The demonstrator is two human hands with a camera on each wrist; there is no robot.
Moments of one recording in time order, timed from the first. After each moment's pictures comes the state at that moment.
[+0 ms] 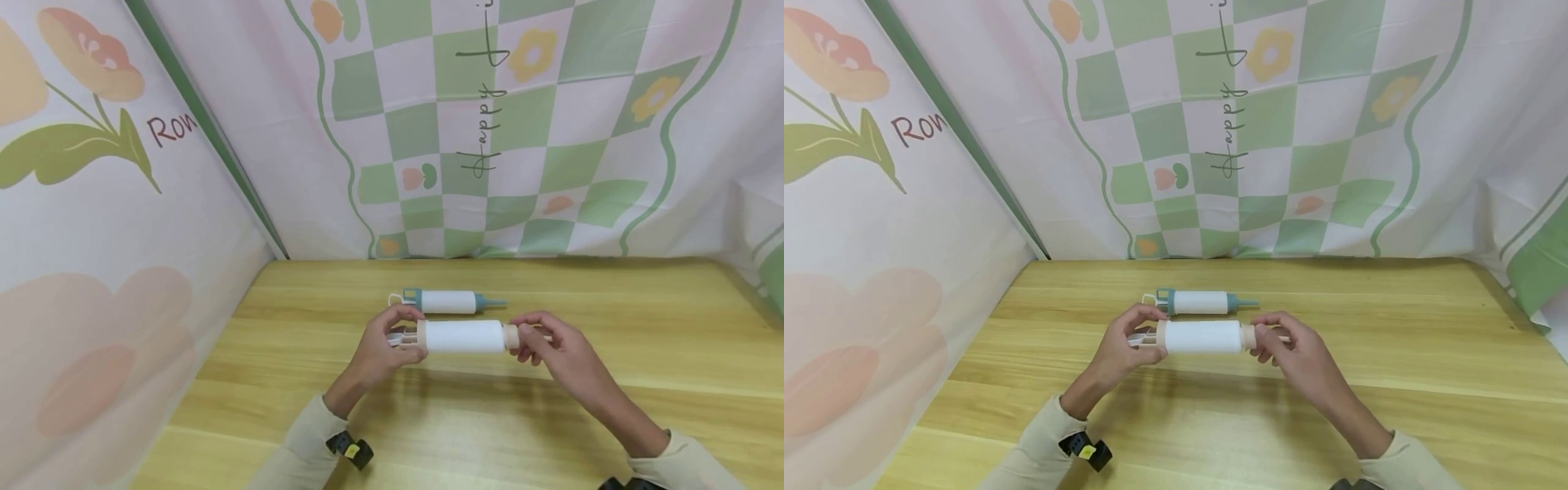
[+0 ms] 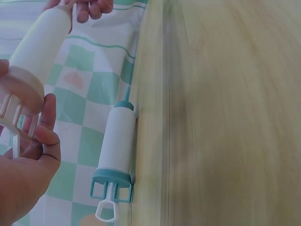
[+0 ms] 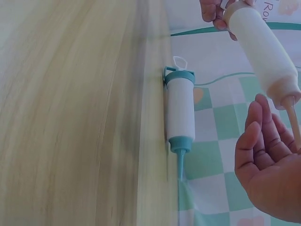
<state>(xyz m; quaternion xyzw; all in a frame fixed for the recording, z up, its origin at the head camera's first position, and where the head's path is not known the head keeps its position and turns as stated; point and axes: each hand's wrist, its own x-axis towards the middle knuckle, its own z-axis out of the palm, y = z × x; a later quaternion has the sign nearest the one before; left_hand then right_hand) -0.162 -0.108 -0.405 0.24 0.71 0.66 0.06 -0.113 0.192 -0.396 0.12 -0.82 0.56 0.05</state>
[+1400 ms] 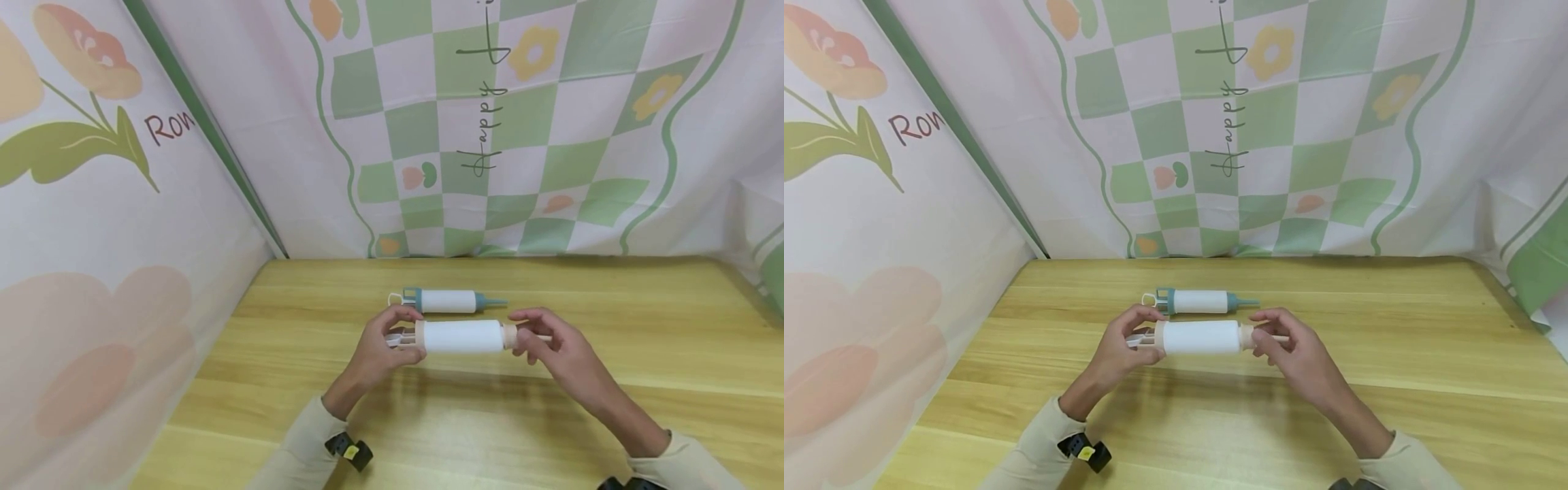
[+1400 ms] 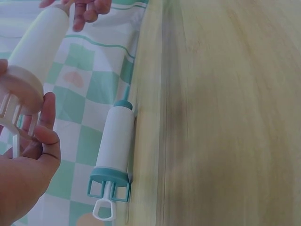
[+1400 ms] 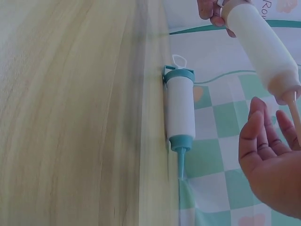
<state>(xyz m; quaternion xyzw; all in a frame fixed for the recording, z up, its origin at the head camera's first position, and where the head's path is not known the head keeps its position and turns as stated) -0.162 -0.109 -0.409 0.25 0.71 0.66 0.06 -0.111 0.191 -0.396 0.14 -0.81 0.57 0.06</state>
